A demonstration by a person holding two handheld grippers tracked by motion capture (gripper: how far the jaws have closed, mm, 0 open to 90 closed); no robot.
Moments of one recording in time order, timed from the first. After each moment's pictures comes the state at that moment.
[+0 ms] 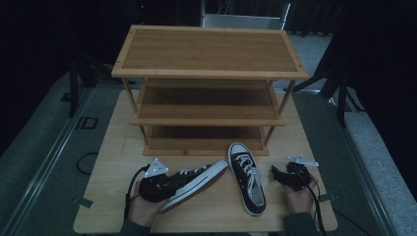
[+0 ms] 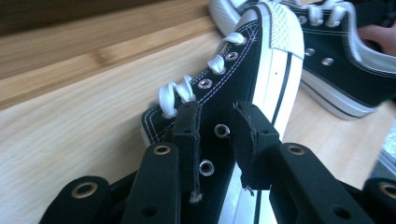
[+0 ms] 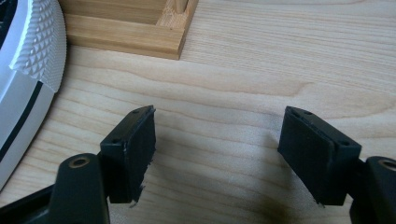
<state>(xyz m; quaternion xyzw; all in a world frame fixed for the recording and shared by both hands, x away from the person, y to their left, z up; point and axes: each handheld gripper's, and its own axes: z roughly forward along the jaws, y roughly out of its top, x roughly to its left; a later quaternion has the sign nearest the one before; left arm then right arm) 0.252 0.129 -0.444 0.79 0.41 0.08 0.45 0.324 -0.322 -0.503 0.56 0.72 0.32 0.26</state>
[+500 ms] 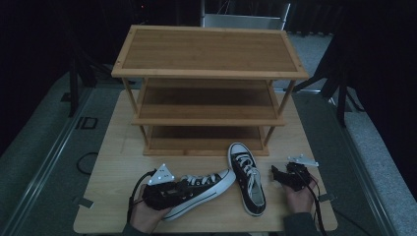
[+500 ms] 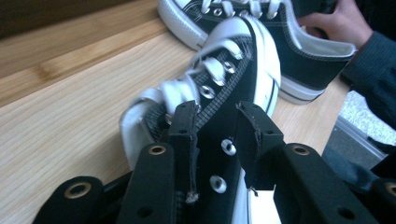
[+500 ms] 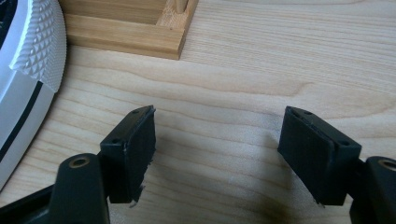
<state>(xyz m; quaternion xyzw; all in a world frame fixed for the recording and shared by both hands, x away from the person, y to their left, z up) 0.238 0.116 -0.435 0.81 0.35 0.06 0.46 0.324 -0.322 -0.503 0.56 0.72 0.32 0.26</state>
